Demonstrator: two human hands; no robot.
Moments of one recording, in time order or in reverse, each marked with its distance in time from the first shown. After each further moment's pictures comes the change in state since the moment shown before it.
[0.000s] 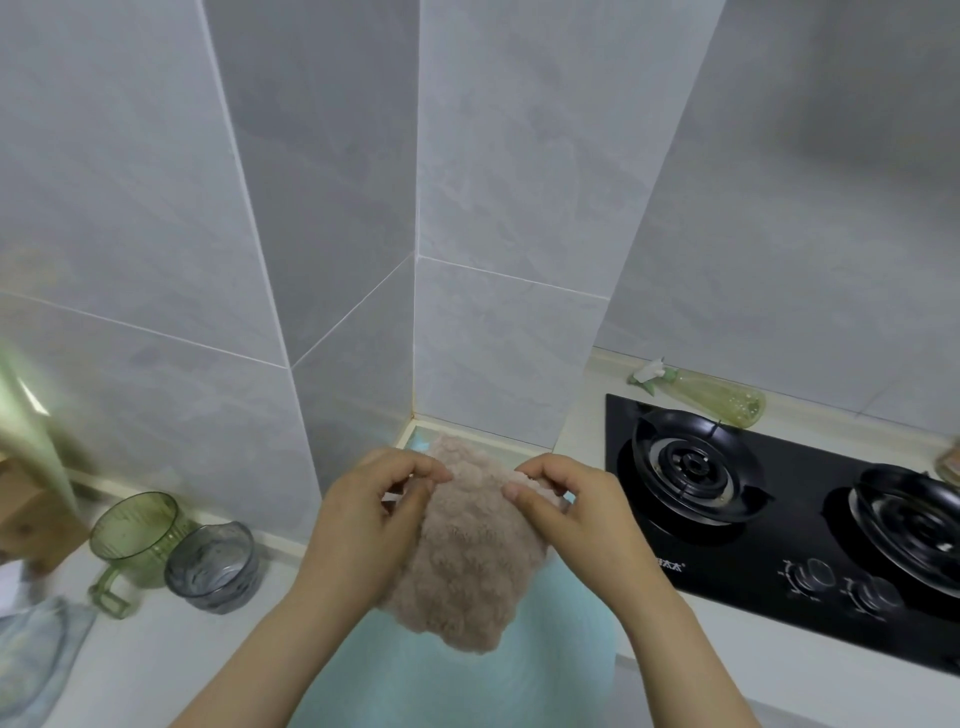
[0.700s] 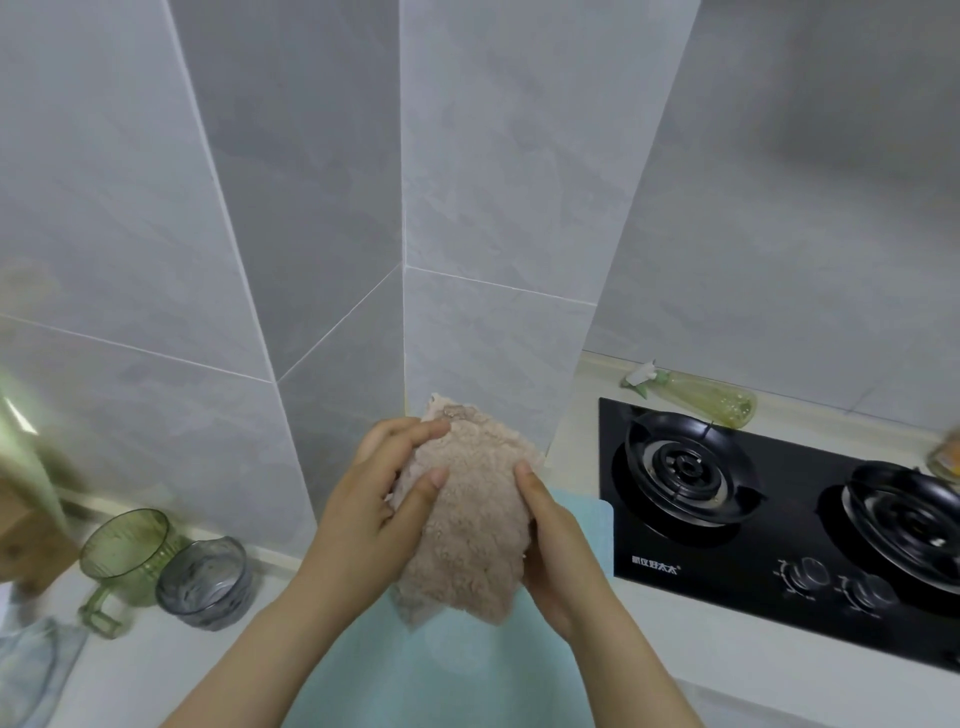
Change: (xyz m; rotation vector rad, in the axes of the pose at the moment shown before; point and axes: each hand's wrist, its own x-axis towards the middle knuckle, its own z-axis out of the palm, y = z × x) left_hand 0.009 0.009 0.002 -0.027 -0.040 0.214; right_hand -0.003 -0.002 0.028 0.934 -0.111 0.505
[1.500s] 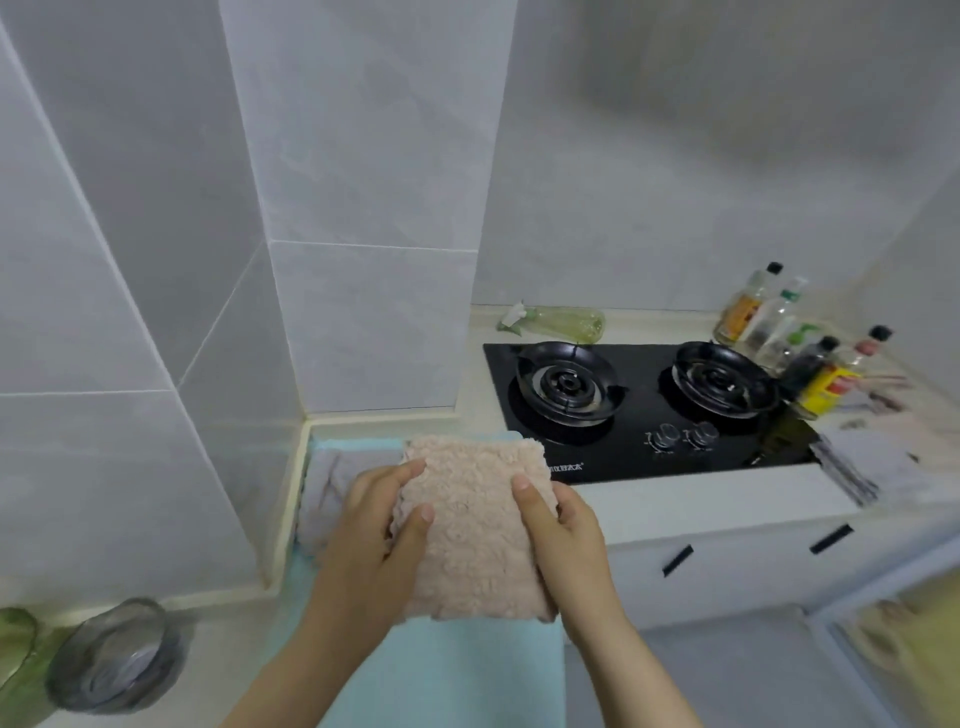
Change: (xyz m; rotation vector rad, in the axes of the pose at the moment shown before) left_hand -0.039 -0.036 0.015 -0.117 -0.335 -0.064; right_hand -0.060 0.059 0.006 -0.294 0.779 -0.308
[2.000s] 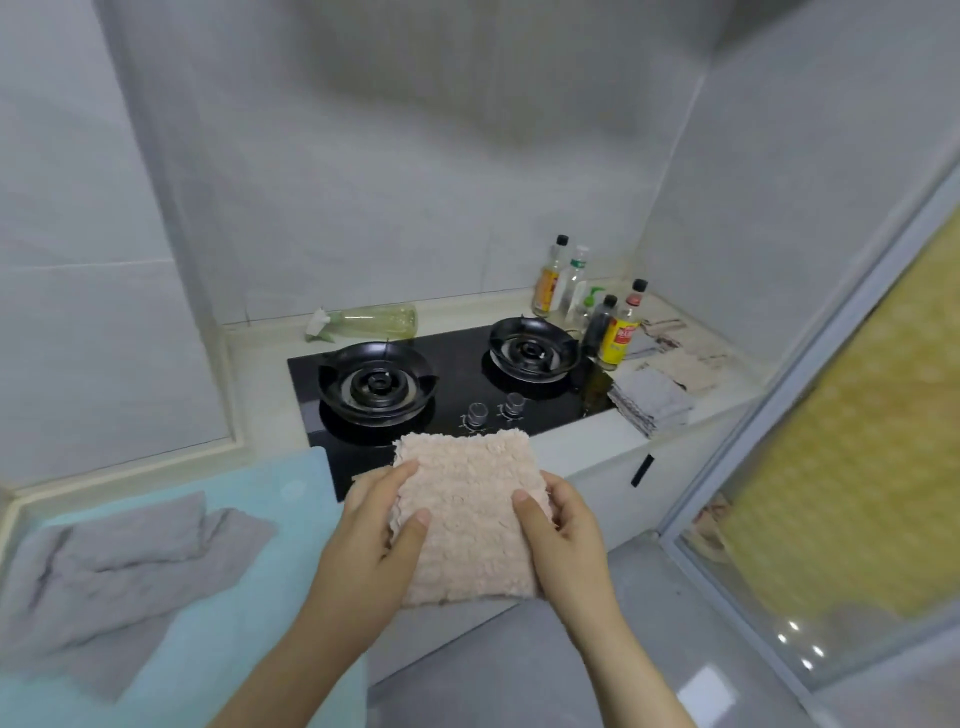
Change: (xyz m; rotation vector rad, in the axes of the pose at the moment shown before) left_hand -0.014 0.114 0.204 -0.088 -0.268 0.170; right_hand -0.001 0.023 -0.240 -0.012 0.276 -0.075
